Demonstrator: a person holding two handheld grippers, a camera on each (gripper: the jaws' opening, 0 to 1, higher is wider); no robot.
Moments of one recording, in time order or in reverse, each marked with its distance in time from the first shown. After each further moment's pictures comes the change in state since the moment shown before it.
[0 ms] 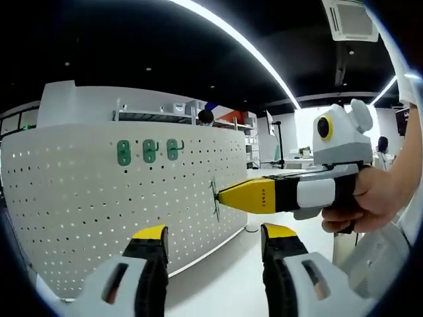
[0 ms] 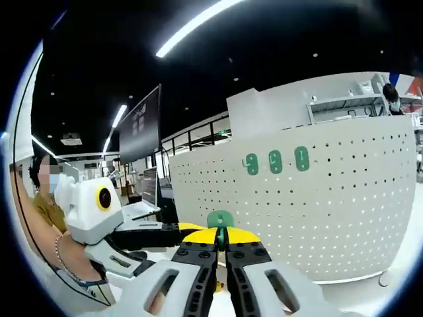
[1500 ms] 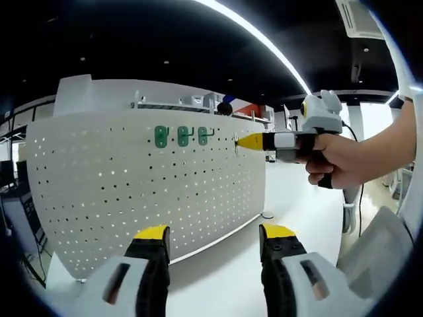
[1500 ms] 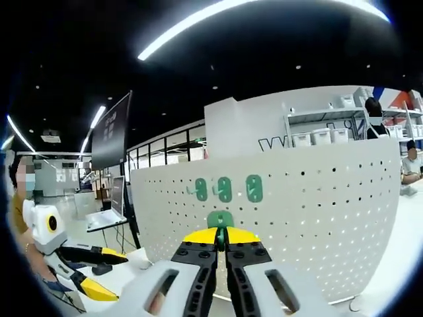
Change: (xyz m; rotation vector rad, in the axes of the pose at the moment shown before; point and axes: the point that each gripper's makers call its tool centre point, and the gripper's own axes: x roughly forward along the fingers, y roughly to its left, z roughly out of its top) left arm -0.048 0.035 -0.024 -0.031 0.051 0.119; right arm 0.019 -0.085 0.047 -0.062 -0.054 -0.176
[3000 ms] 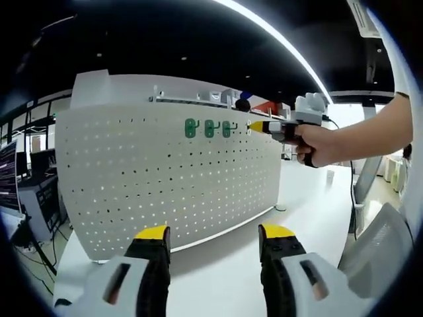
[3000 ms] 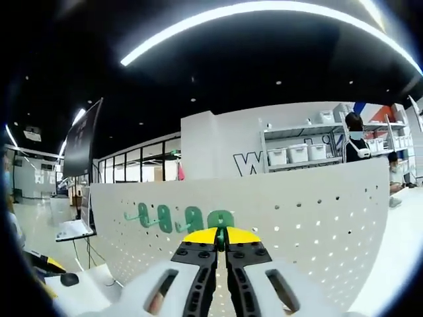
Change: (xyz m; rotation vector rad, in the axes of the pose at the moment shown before) left arm -0.041 0.027 -0.018 -0.038 0.029 0.110; right arm 0.036 -0.077 0.028 -0.021 -0.092 -0.163
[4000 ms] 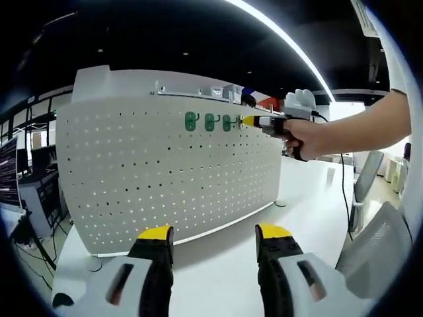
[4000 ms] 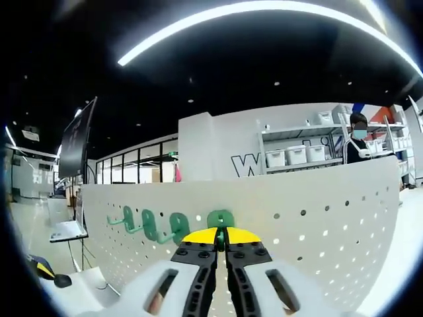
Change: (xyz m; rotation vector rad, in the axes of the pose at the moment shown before) left arm 0.000 -0.002 -0.008 -0.014 0.030 0.008; right arm 0.027 -0.011 0.000 -0.003 -0.017 -0.014
